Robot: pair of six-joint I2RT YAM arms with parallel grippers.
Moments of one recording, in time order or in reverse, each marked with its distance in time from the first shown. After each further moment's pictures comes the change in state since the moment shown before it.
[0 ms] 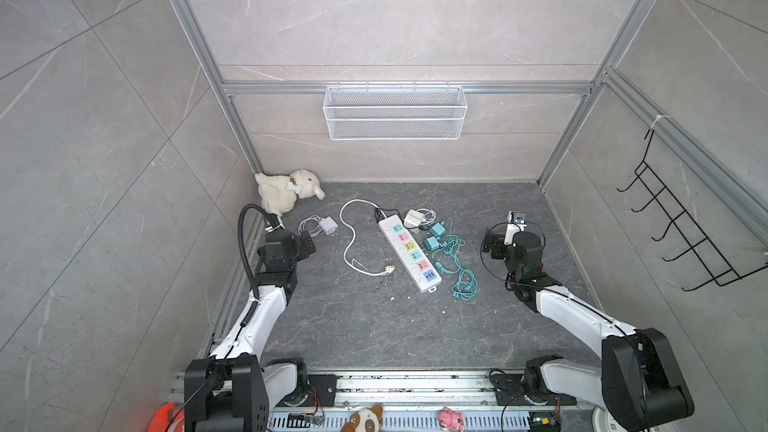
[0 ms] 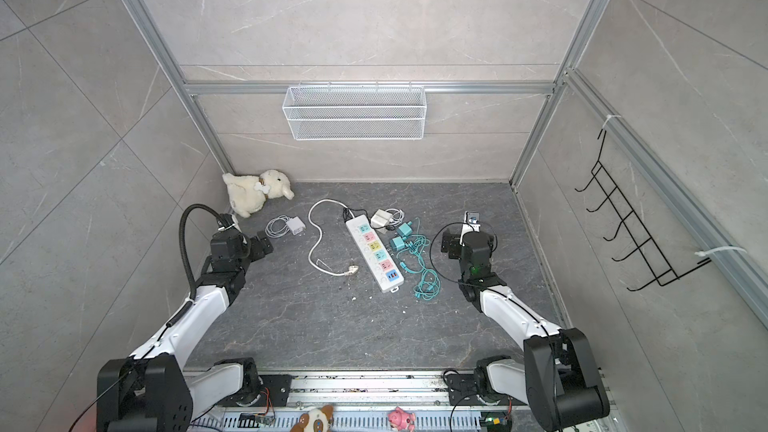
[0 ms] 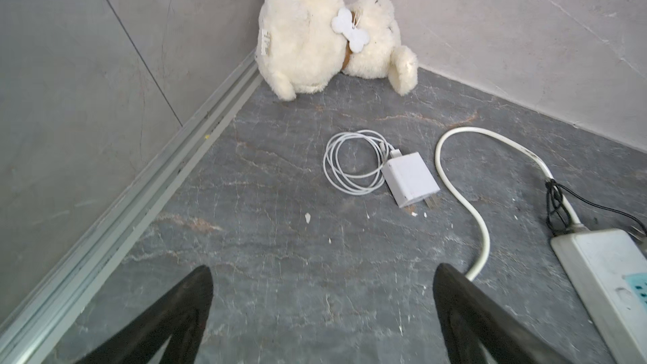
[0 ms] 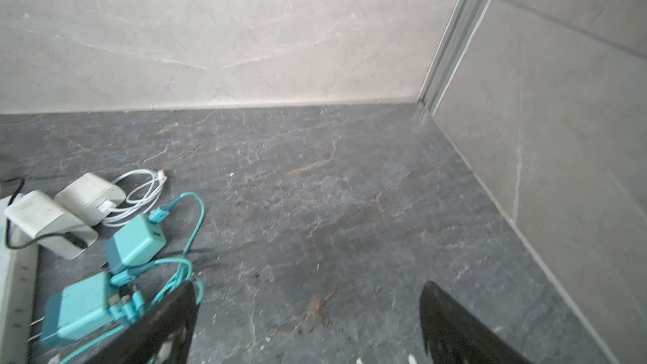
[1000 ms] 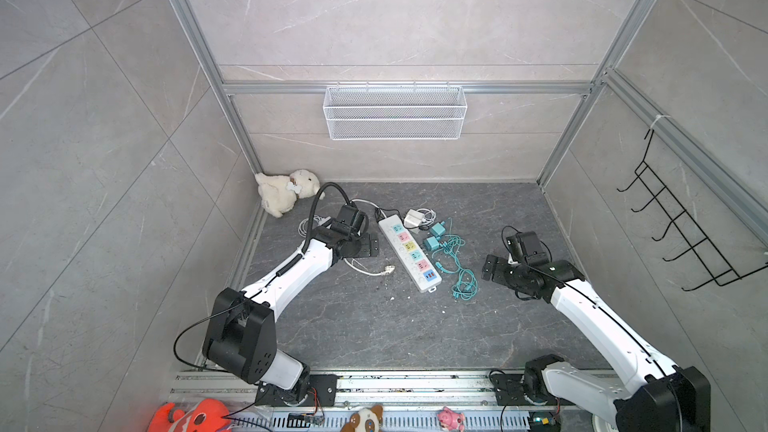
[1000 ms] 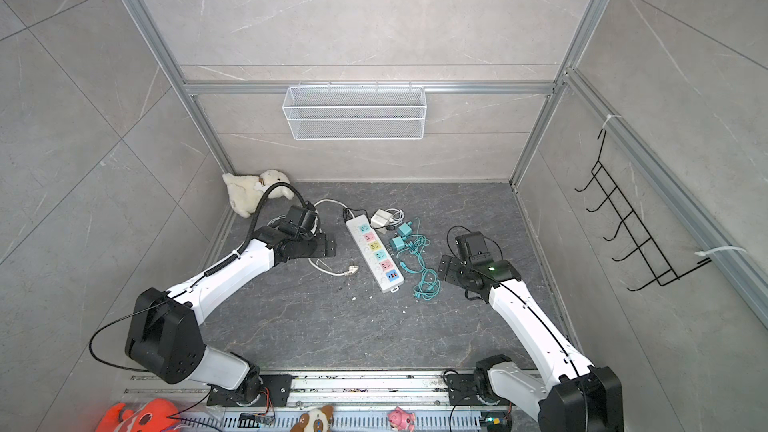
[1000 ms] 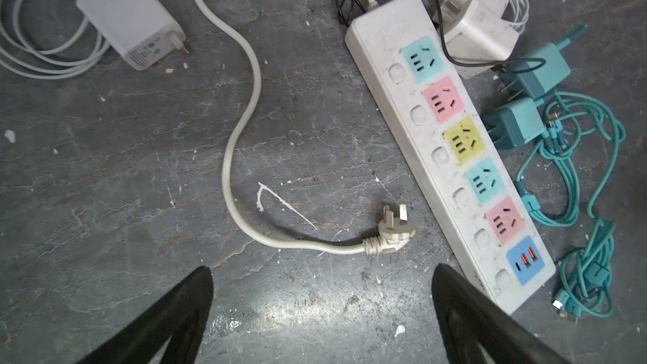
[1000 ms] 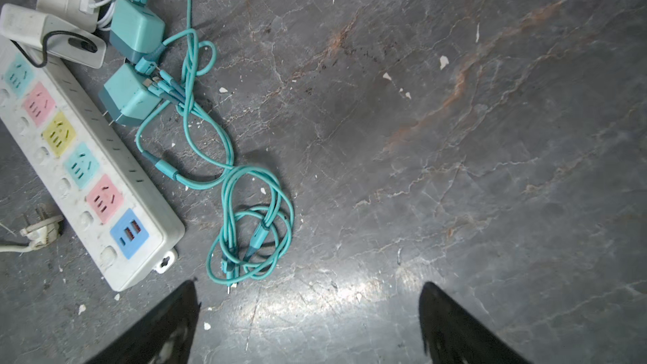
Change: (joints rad) left arm -0.503 0.405 0.501 -0.544 0.110 -0.107; right arm 0.068 -0.136 0.243 -1.028 -0.201 0.463
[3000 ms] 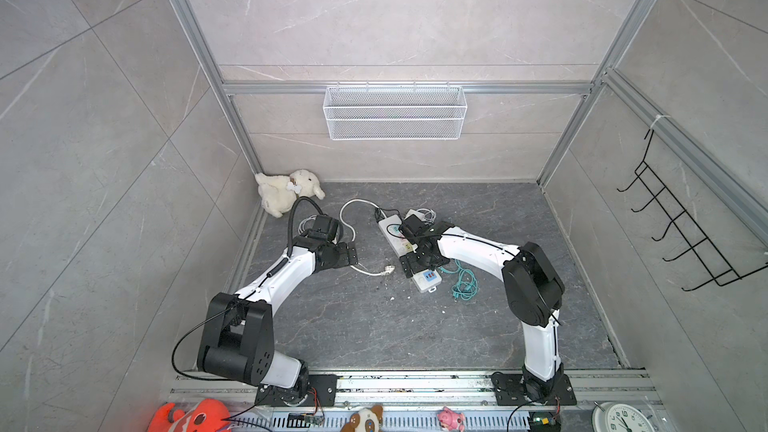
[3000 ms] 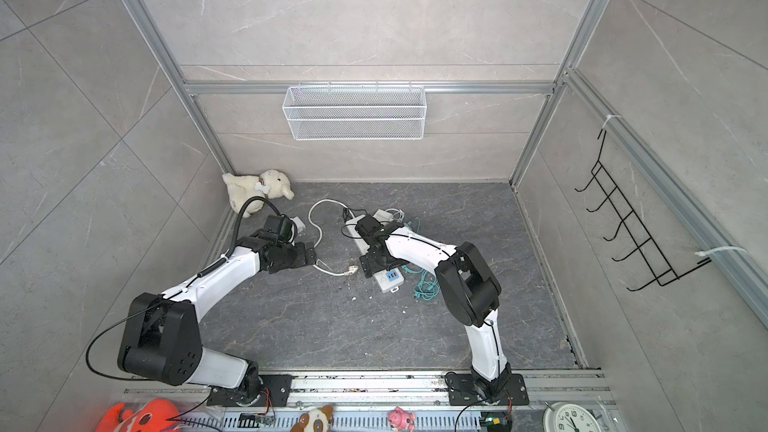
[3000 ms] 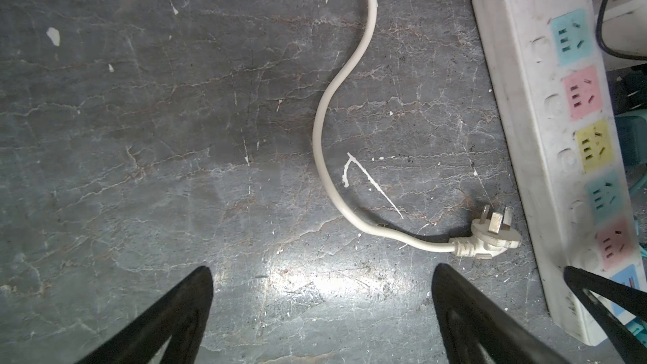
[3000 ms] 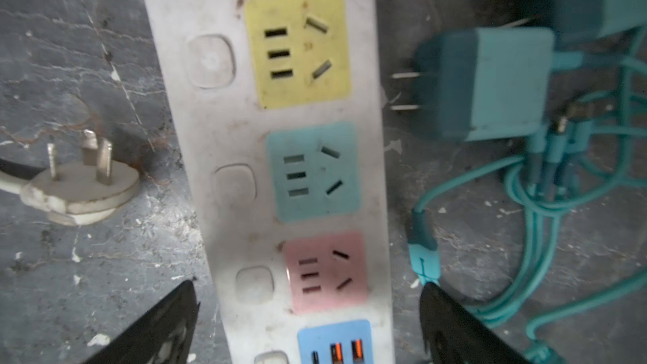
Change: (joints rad) left arm 0.207 -0.081 -0.215 0.058 0.078 -0.018; right arm 0.449 0.955 0.704 -0.043 0.038 -0.246
